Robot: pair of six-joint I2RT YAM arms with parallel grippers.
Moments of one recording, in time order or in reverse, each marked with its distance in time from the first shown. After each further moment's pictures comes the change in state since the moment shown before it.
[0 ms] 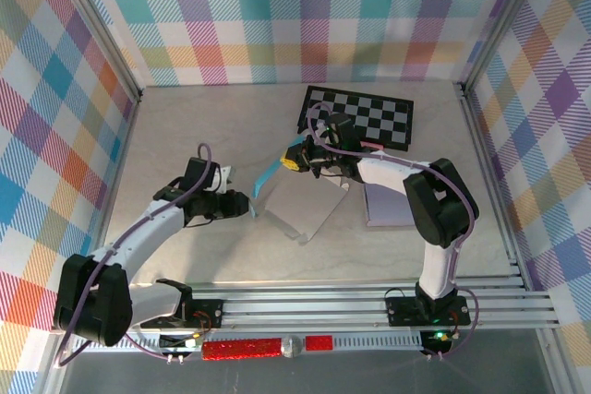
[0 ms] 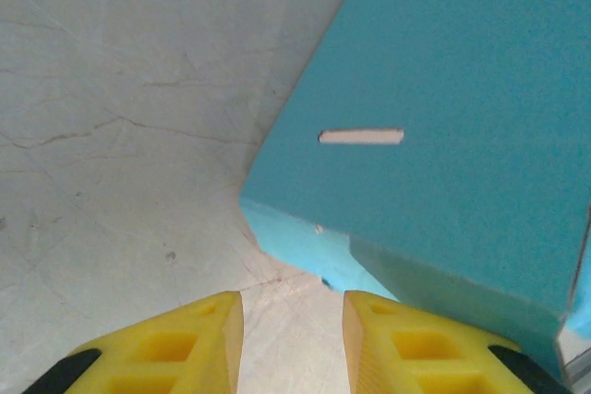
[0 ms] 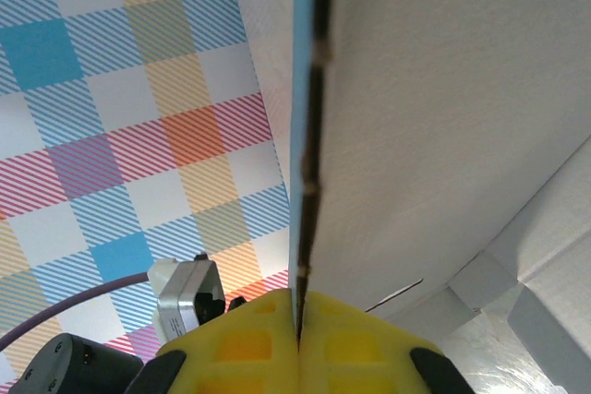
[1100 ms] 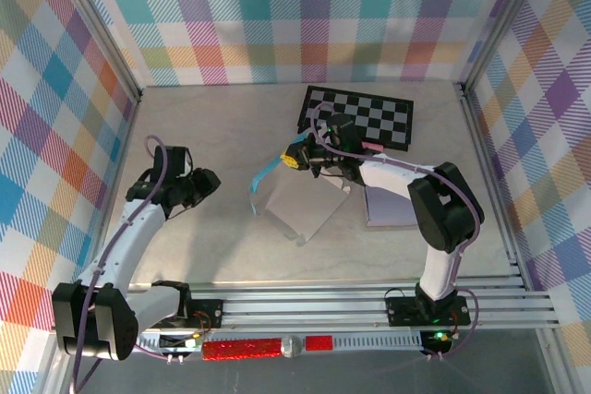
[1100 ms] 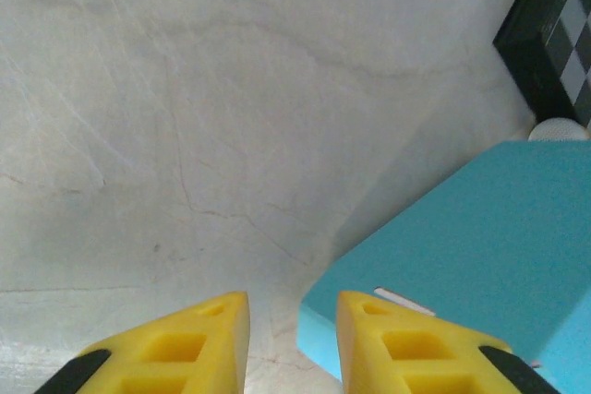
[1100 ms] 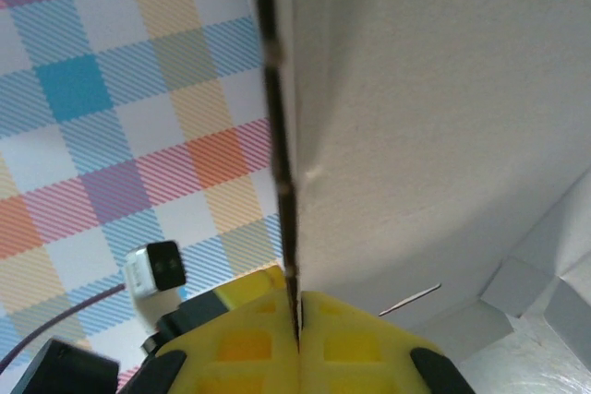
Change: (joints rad) left arm 0.211 -0.098 0.097 -0.078 -0.114 -0.357; right arm 0.012 -0.049 -0.049 0.073 0.056 0.104
